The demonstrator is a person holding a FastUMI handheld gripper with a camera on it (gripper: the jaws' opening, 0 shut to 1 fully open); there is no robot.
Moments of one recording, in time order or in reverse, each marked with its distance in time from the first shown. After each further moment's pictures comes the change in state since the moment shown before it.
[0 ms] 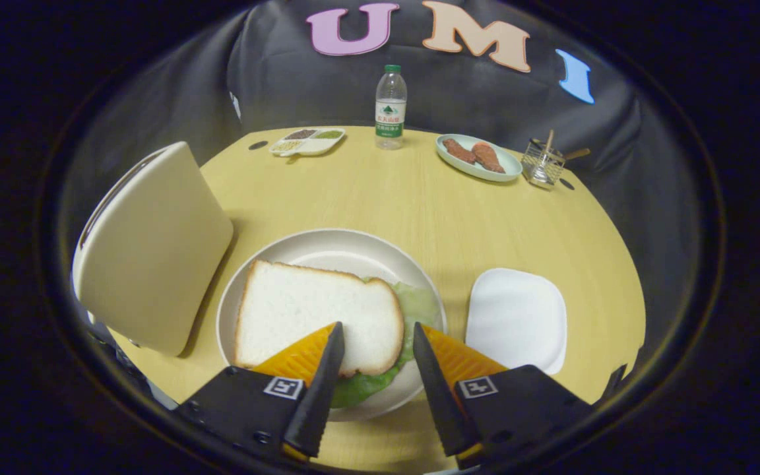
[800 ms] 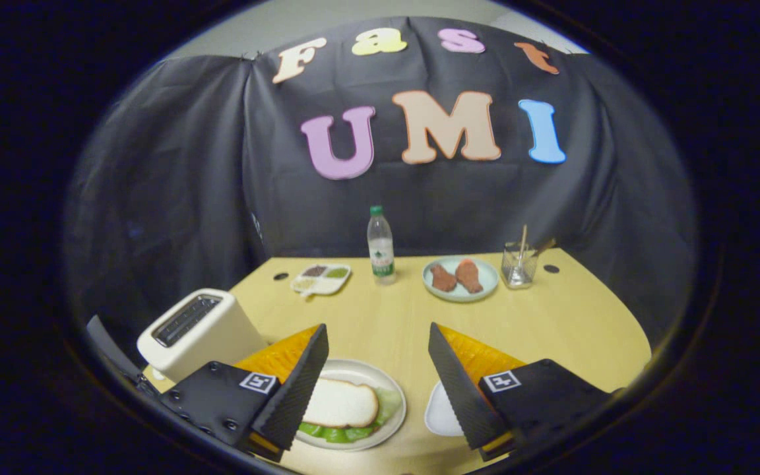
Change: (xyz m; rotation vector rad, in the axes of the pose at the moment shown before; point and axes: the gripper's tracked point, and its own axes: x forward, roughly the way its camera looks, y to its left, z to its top) arm -0.118 -0.053 0.147 0.181 -0.575 0.155
